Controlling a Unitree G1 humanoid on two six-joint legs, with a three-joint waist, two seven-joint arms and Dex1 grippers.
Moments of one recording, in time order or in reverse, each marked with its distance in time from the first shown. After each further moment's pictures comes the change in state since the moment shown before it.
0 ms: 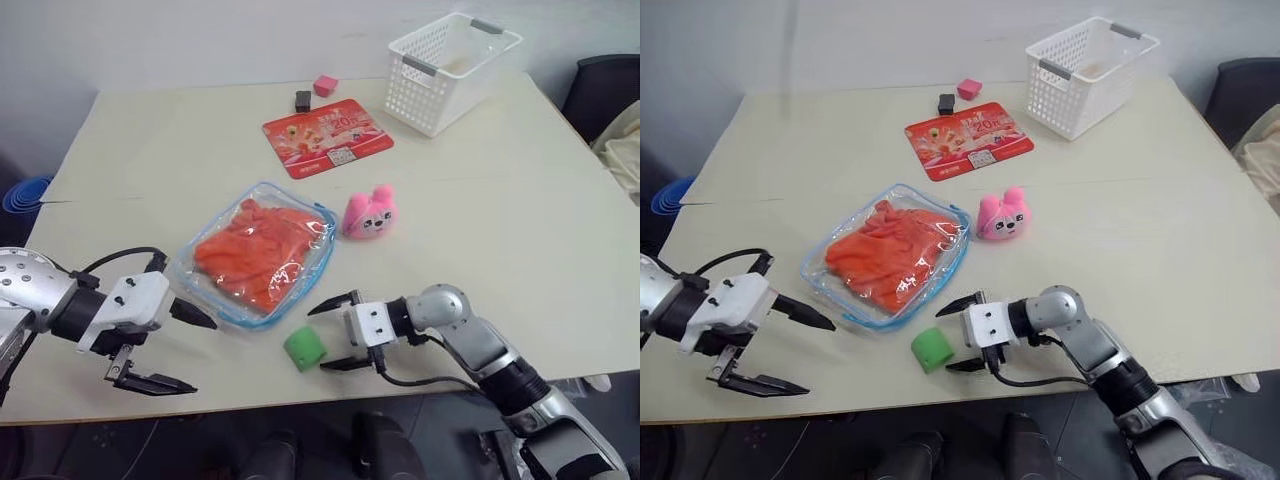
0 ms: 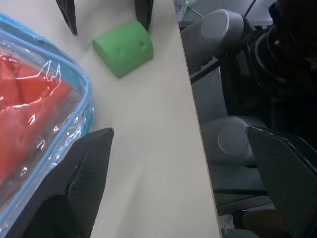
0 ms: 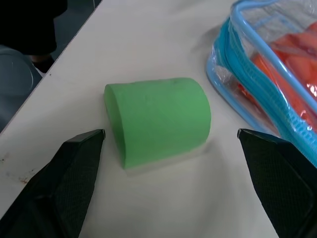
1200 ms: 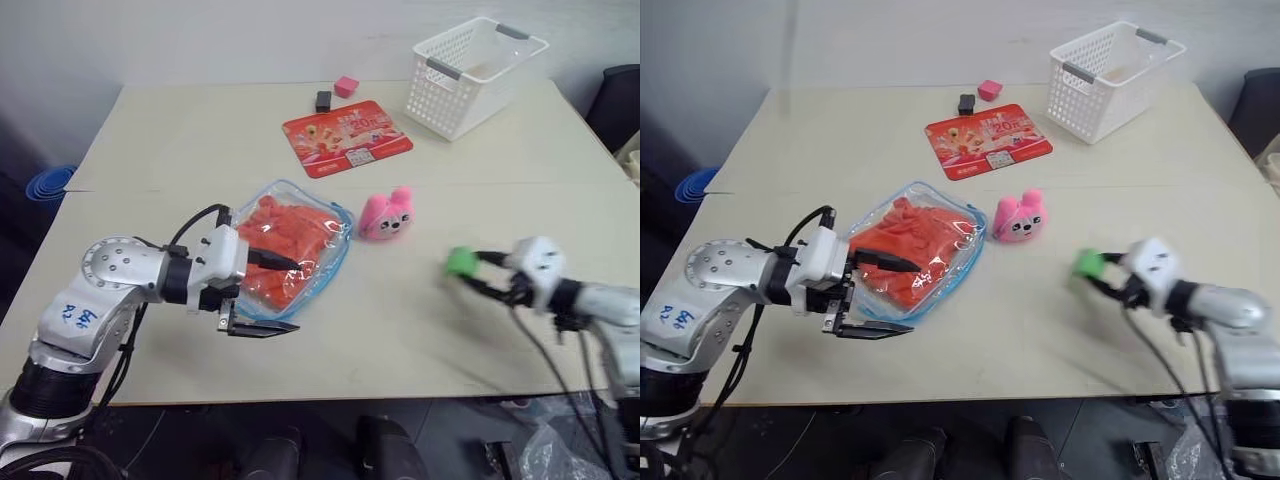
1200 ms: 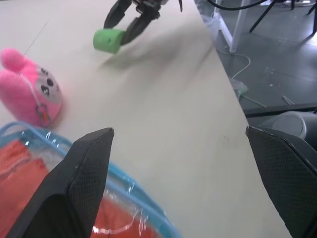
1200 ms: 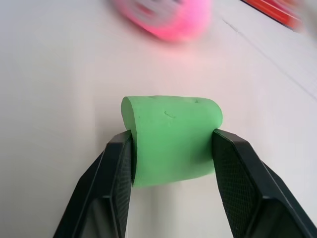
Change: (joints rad) left arm -0.376 -0.462 -0.249 -0.006 0.003 0.056 0.294; right arm 0.354 -0.366 -0.810 0.101 0.183 0.291 -0.337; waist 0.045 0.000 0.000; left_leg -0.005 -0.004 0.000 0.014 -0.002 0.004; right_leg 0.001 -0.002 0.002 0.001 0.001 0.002
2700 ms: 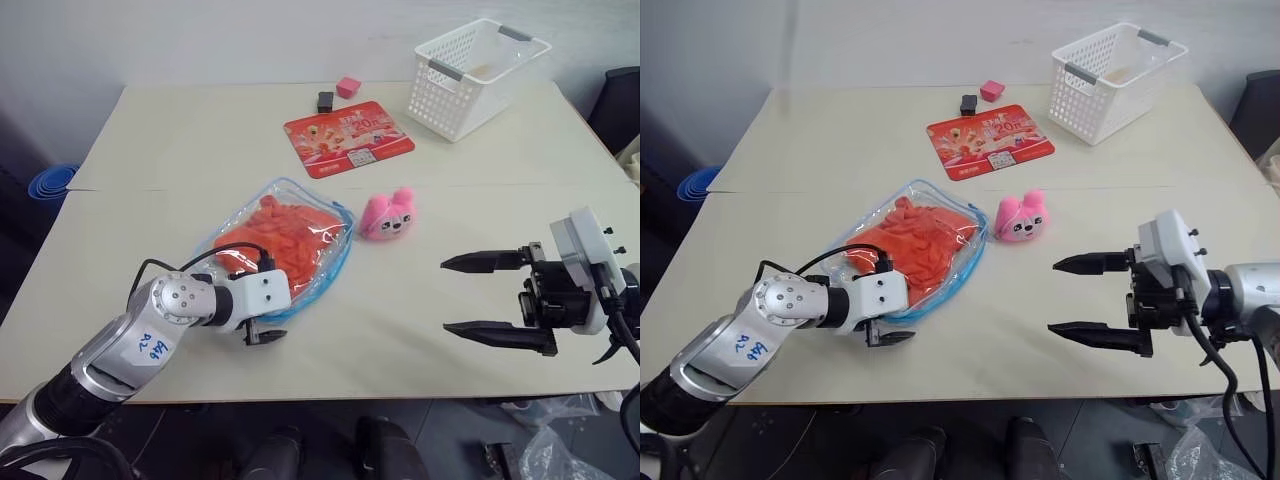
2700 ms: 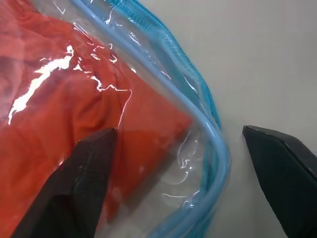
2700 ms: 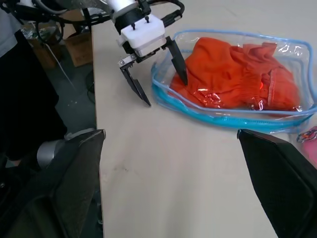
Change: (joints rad) left arm 0.033 0.104 -0.334 -0.154 0.529 0.291 0.357; right arm -0.007 -0.234 -0.008 -0.635 0.710 0.531 0.304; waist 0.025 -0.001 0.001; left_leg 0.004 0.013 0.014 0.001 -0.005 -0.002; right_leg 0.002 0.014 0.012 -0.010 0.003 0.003
